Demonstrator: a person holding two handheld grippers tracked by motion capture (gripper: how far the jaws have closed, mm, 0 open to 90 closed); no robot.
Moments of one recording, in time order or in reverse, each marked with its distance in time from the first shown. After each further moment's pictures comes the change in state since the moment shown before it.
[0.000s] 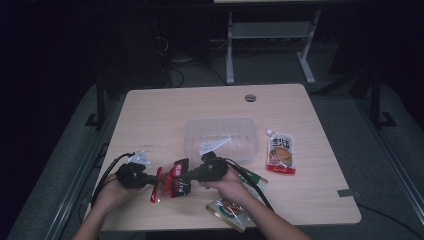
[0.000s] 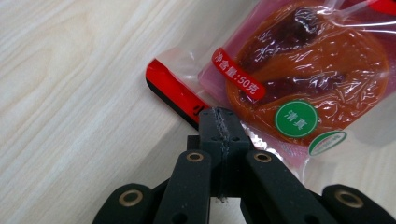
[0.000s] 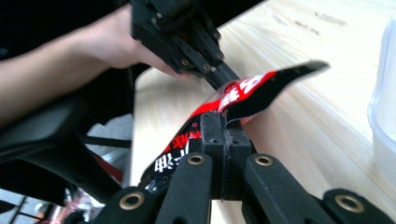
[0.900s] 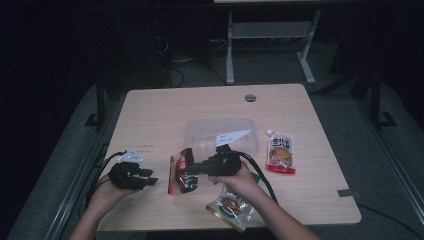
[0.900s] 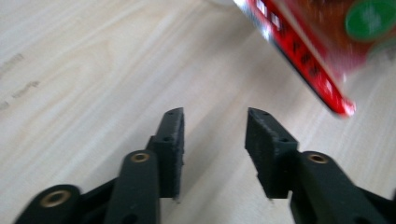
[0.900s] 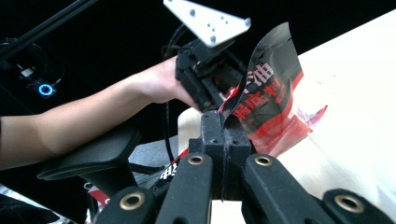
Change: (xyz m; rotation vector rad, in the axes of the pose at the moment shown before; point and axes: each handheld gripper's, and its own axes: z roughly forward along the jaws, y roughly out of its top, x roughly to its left) left arm -0.012 0.000 -0.024 -0.074 0.035 -0.032; right arm 0.025 0.019 -0.052 -0.145 0.102 -0.044
